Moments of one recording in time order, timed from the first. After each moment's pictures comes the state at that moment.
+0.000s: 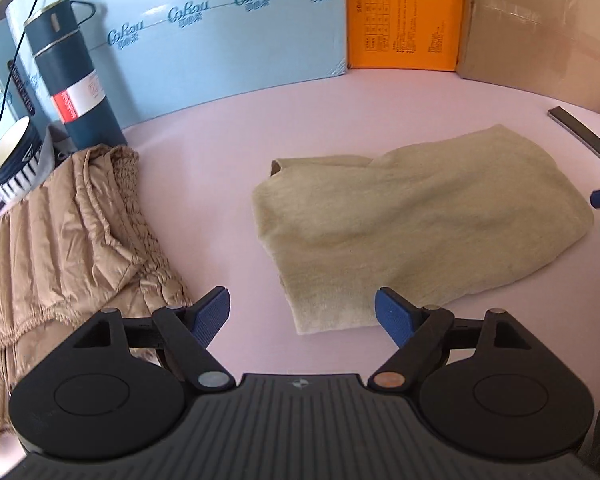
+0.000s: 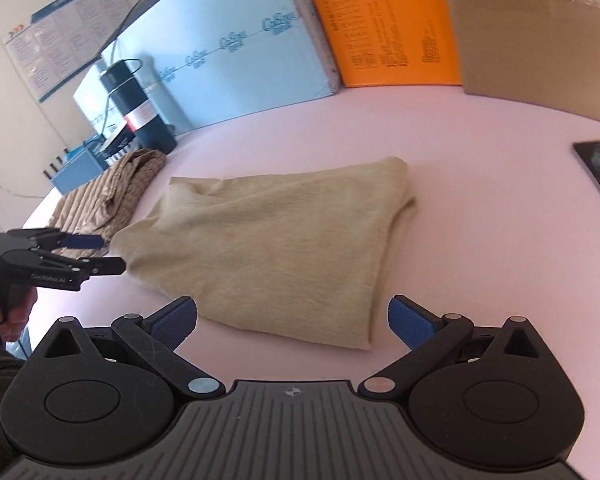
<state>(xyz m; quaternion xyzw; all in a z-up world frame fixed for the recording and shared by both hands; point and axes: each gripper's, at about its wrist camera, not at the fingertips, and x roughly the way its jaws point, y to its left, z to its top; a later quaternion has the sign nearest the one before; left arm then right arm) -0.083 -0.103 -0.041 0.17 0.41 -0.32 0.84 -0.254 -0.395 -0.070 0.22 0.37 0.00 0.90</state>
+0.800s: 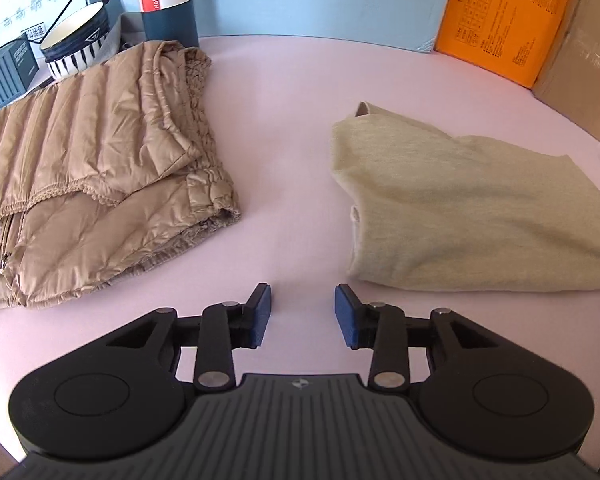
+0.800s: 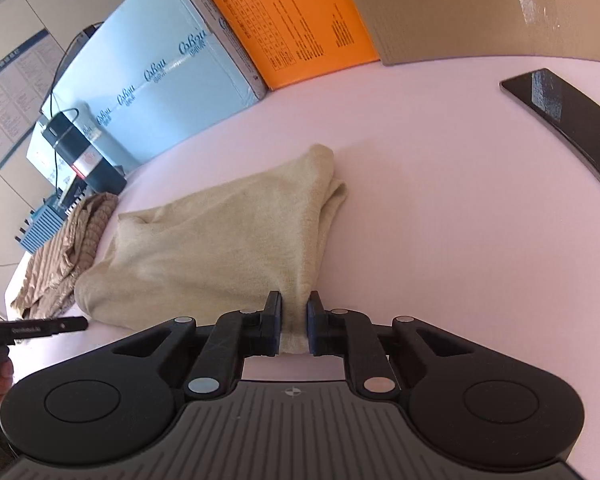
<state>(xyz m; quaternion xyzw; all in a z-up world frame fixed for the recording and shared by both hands) -0.076 -0.065 -0.053 0.08 0.48 -0.24 0.84 -0.266 -0.423 -0.091 0.28 0.36 -0.05 0.89</state>
